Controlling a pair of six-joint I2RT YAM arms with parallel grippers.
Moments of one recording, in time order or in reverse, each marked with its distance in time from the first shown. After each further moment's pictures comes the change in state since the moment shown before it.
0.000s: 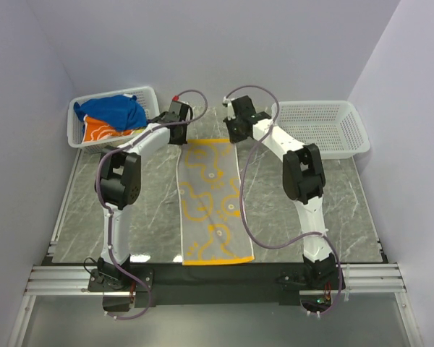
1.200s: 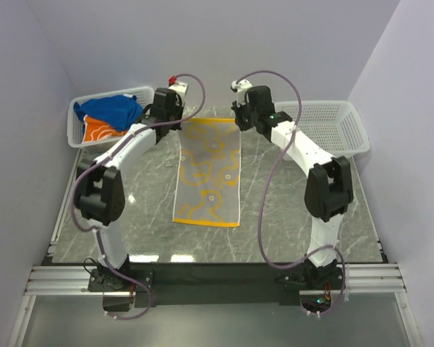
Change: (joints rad) left arm 0.022 -0.217 -0.067 0.198 0.085 0.237; right arm -0.031 -0.331 -0.216 0.227 -0.024 -0.127
